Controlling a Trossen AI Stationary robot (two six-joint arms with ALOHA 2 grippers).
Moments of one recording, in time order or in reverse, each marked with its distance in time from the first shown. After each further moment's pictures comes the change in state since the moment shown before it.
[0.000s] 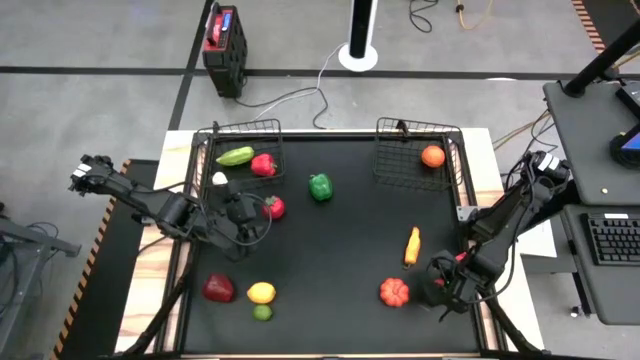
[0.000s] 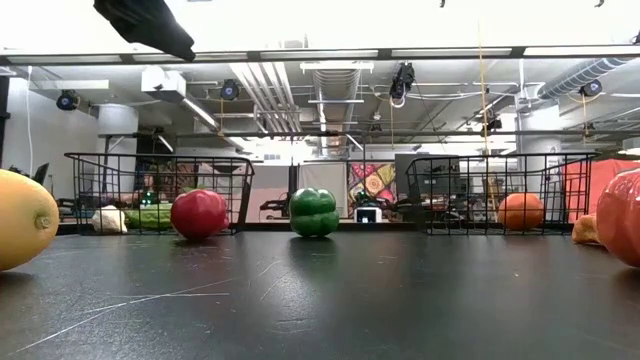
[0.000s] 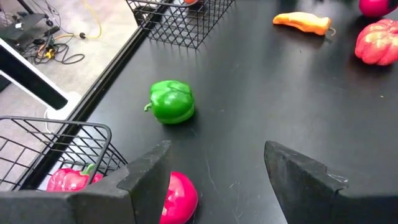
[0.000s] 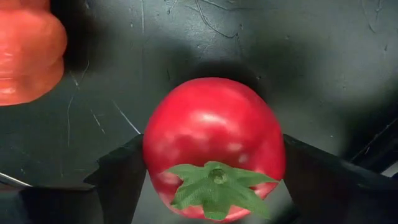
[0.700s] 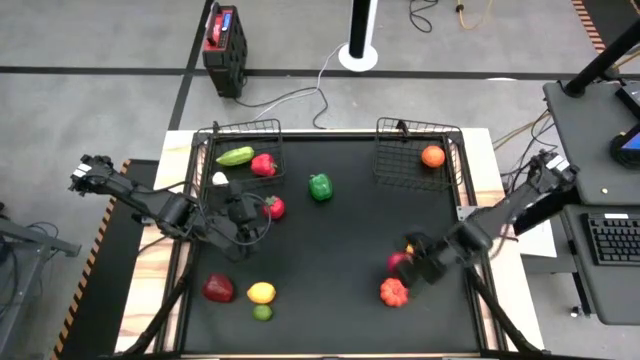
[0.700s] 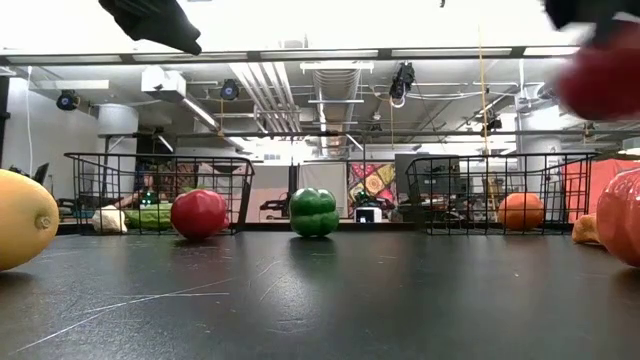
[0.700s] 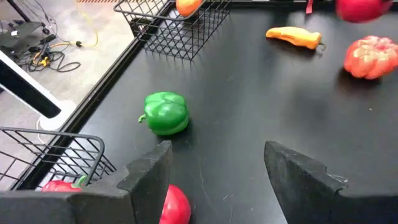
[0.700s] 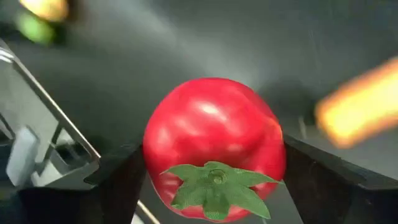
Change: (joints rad) left arm 0.000 0.000 -0.006 0.068 0.000 0.026; right arm -0.347 -0.049 0.277 -0.061 0.272 -0.558
